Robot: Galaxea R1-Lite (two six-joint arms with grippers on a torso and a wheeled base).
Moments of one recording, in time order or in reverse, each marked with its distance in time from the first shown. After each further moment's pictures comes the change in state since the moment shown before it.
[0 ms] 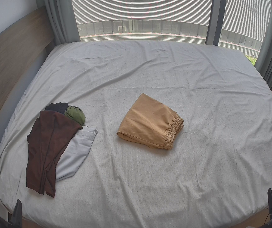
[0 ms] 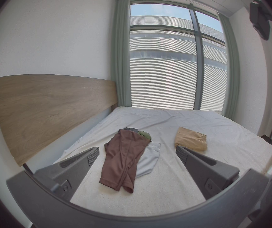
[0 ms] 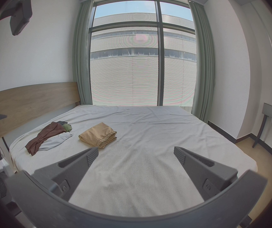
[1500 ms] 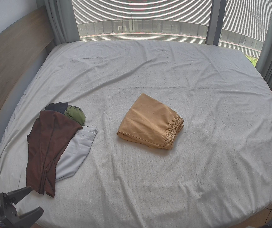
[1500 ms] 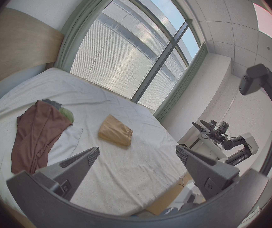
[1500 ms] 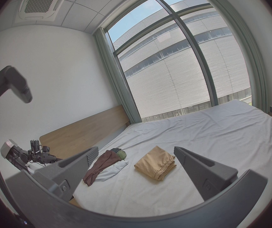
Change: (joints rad) left arm -0.268 0.519 0.000 -0.438 -0.413 -0.379; right arm 0.091 0.727 -0.141 -0.763 0.464 0.293
